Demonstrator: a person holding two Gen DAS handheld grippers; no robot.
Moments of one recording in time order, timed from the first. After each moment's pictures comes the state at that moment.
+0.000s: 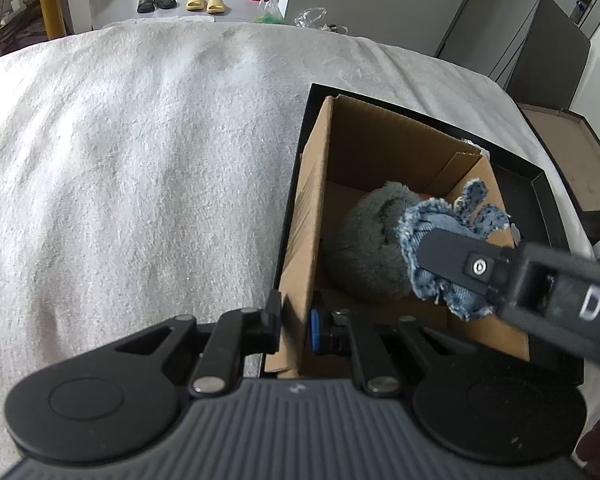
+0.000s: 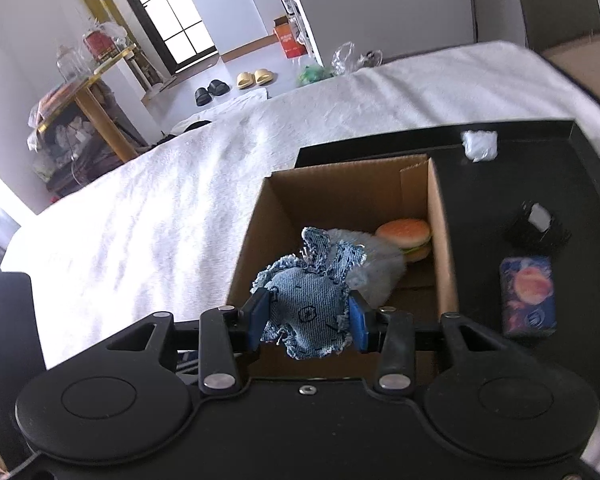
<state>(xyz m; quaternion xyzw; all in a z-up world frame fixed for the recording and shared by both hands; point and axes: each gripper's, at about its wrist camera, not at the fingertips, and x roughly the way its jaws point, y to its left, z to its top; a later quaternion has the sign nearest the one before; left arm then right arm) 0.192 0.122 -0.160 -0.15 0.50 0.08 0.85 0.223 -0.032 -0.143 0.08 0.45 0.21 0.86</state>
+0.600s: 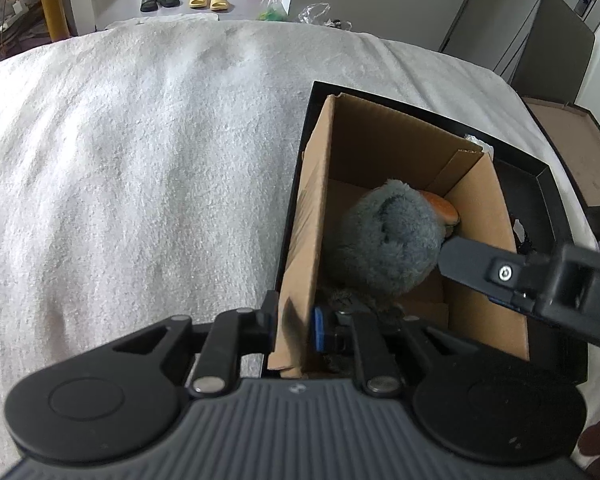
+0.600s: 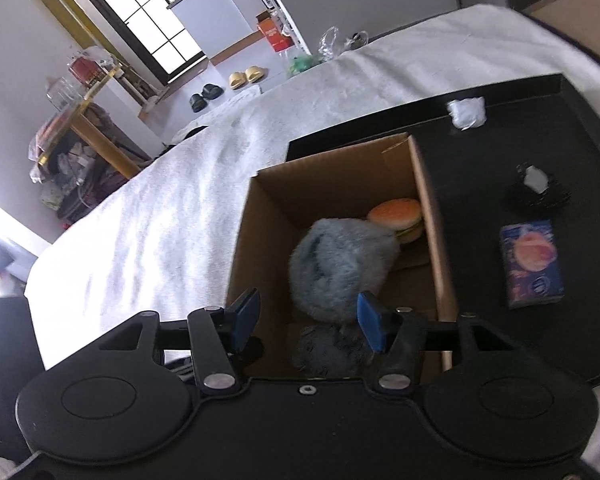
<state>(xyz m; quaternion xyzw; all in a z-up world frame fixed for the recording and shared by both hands) 0.193 0.117 -0.156 -0.14 0.51 0.09 0.85 0.227 -0.053 -0.148 0.13 0.47 0.20 0.85</state>
